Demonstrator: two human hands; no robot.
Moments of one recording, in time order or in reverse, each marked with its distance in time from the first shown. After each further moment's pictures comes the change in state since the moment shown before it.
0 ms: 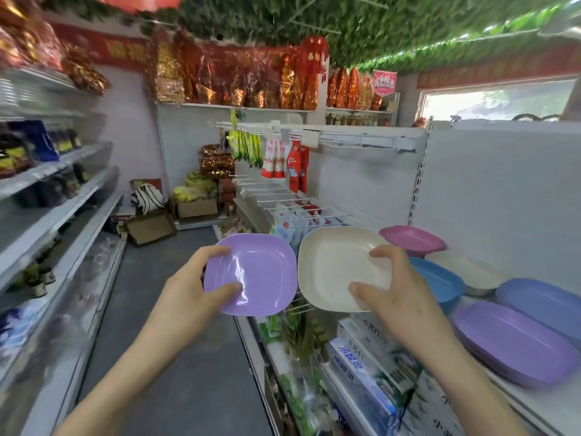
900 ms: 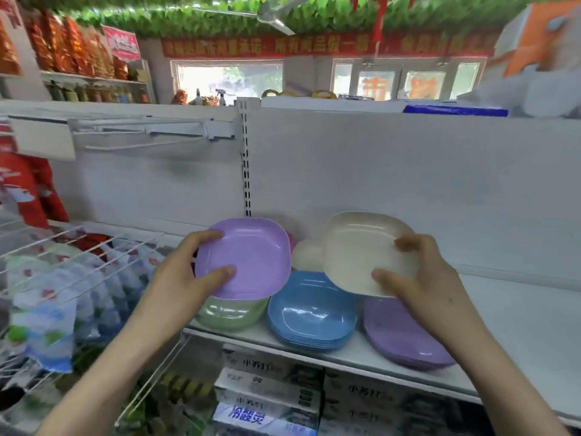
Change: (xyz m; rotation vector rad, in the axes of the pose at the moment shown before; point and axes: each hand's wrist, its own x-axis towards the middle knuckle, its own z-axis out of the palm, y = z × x) left_hand 0.243 0.039 0.257 -0.315 -0.694 0.449; right_hand 0.026 0.066 -0.081 -0.324 0.684 0.557
